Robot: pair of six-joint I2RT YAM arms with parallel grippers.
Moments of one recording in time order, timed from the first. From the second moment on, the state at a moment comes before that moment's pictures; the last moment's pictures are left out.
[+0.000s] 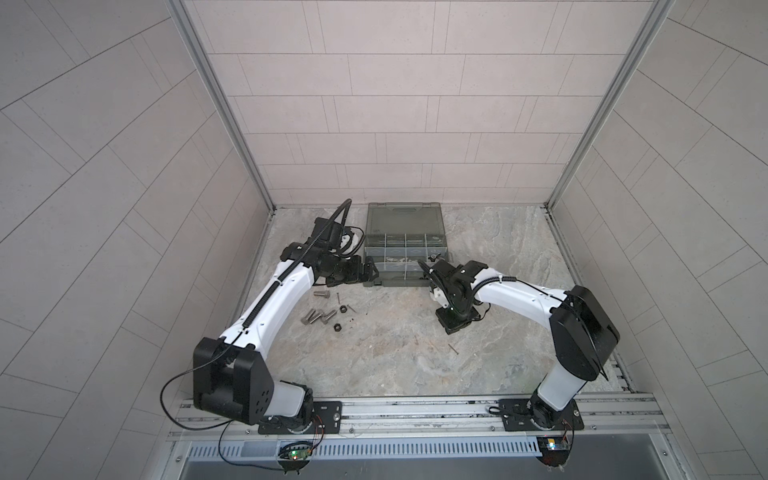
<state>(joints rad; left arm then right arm) -0.25 1.40 1.22 -0.89 0.40 -0.28 0.69 1.70 1.17 -1.05 -0.13 0.24</state>
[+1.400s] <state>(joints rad) -0.25 1.40 1.23 -0.99 0.38 -0.21 0.74 1.76 1.05 -0.96 -0.11 0.28</state>
